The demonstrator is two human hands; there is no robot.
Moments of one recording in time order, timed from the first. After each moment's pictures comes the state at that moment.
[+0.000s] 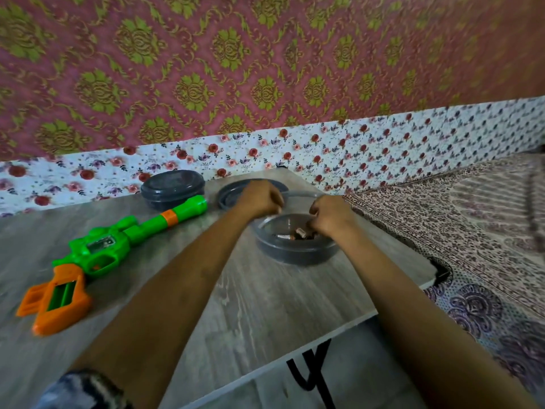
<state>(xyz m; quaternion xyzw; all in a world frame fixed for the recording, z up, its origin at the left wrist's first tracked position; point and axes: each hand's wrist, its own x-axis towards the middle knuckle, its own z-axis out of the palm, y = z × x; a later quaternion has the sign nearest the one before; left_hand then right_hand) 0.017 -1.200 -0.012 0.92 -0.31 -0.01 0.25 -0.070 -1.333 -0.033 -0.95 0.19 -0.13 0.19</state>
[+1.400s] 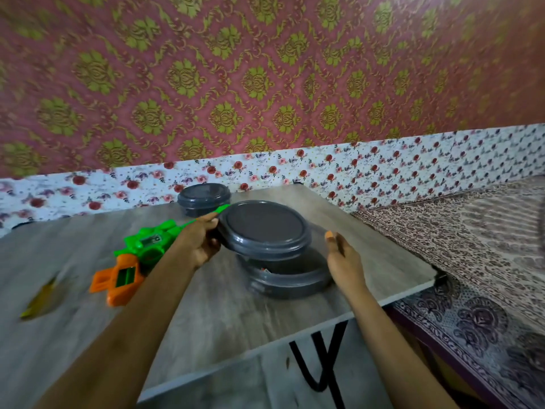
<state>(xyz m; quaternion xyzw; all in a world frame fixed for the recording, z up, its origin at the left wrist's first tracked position) -0.049 -1.047 -0.023 0.57 0.00 -0.11 0.81 -0.162 -1.268 -0.066 -0.79 0.19 -0.24 0.53</state>
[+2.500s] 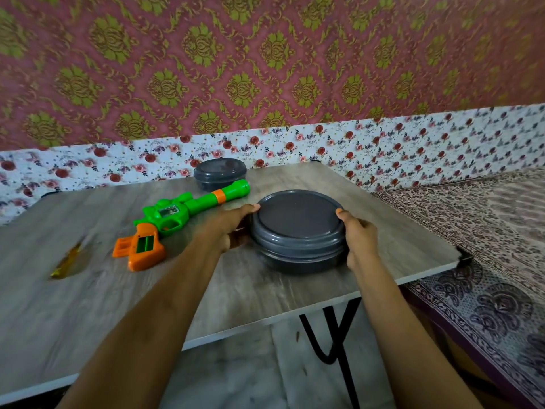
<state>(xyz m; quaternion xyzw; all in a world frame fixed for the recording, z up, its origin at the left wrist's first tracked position) -0.051 -1.070 -0.049 0.70 0.06 -0.15 0.70 -0.135 -1.265 -0.067 -0.55 0.28 -0.25 0.75</state>
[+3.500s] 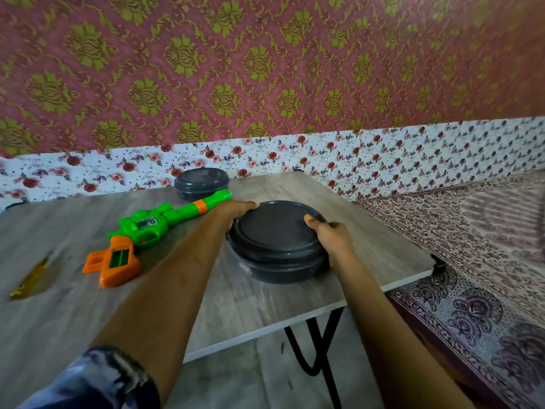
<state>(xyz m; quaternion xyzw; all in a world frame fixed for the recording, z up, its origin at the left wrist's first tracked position) -0.021 -1.111 -0.018 0.82 0.03 -0.19 0.54 -0.128 -1.270 -0.055 -0.68 0.28 -0.16 0.66</state>
